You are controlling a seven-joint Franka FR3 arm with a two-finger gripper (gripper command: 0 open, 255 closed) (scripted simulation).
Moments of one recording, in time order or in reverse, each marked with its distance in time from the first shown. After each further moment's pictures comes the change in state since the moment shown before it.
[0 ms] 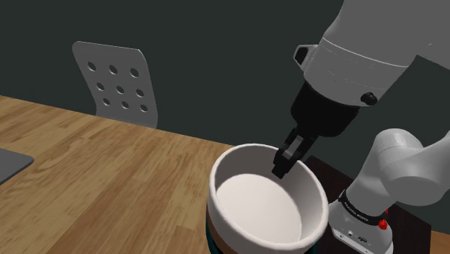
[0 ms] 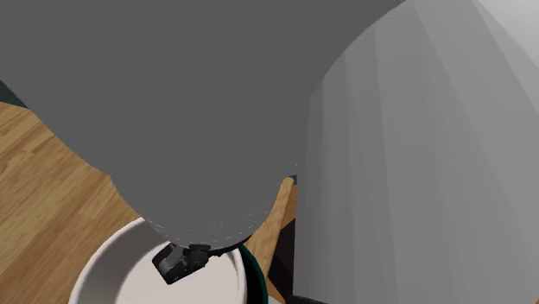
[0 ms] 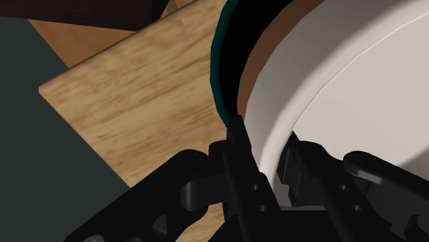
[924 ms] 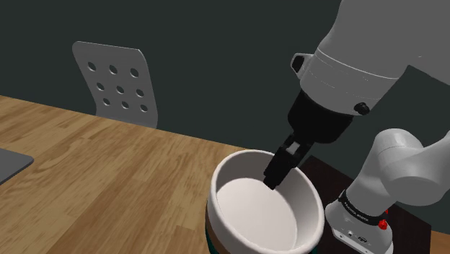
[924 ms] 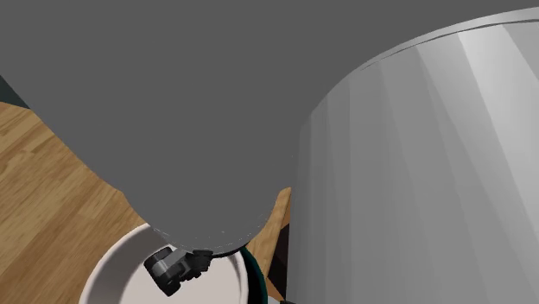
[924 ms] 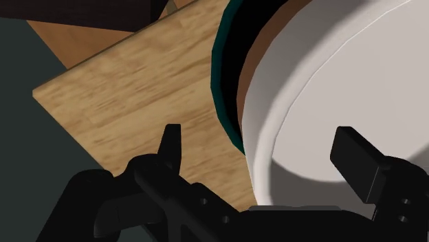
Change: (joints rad) arm 0.002 -0.002 0.008 -0.029 0.006 0.030 -0.001
